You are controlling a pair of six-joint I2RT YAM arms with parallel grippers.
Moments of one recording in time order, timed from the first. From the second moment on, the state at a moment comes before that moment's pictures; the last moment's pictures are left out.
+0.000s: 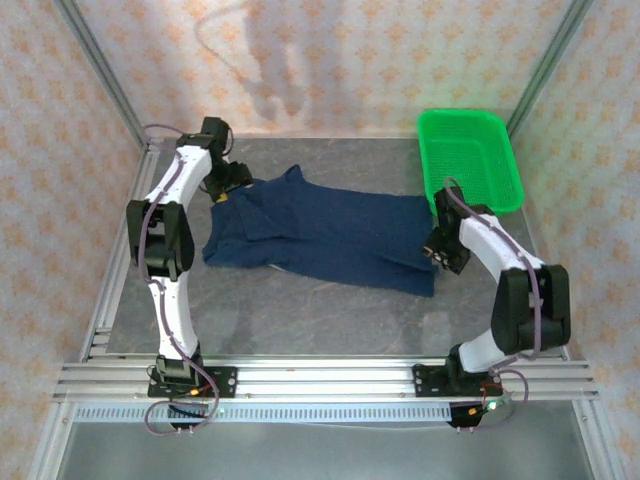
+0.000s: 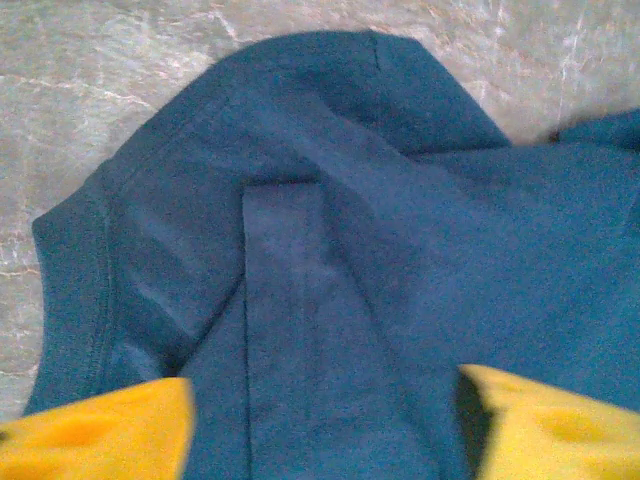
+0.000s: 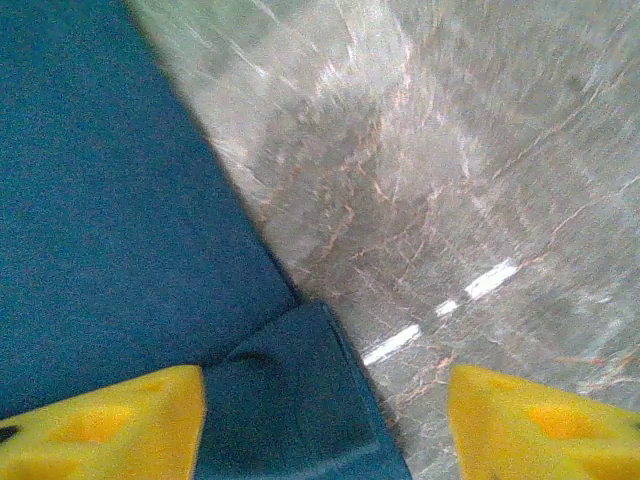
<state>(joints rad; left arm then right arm) 0.01 2.10 1.86 -1.00 0.13 -0.55 0.09 1.46 1.00 -0.90 0.09 0.74</state>
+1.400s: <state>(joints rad) 0.14 1.77 1.07 -0.78 0.19 -0.62 0.09 1.41 0.72 -0.76 -0.05 0.82</state>
